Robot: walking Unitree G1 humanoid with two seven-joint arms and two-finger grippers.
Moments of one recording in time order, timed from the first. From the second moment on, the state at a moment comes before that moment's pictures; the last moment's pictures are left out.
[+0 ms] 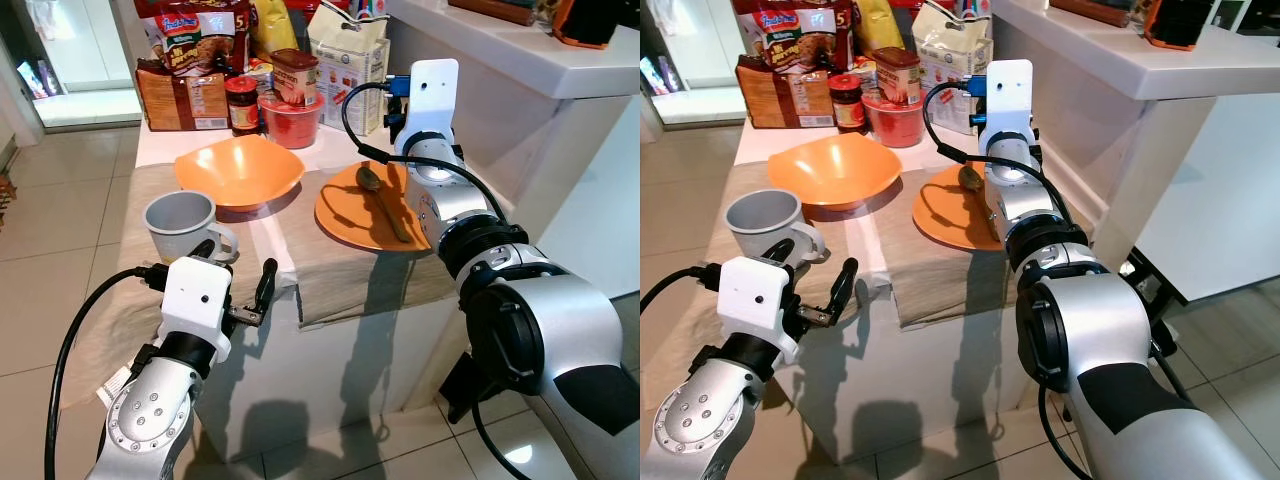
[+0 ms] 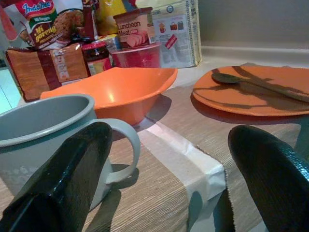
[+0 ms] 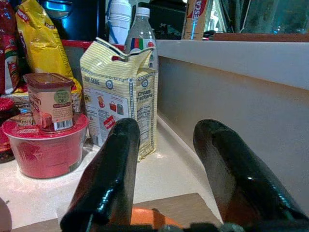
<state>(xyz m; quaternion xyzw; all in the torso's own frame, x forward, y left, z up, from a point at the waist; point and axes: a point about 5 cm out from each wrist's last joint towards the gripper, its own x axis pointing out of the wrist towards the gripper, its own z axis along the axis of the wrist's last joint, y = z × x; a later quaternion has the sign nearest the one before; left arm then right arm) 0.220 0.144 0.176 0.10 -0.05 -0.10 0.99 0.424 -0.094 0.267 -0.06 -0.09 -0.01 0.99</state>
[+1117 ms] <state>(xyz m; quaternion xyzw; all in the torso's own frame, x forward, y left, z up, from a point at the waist) 0.221 0.144 0.175 0.10 -0.06 -0.10 0.99 0.412 -0.097 0.178 -0.02 0.17 0.01 0.98</state>
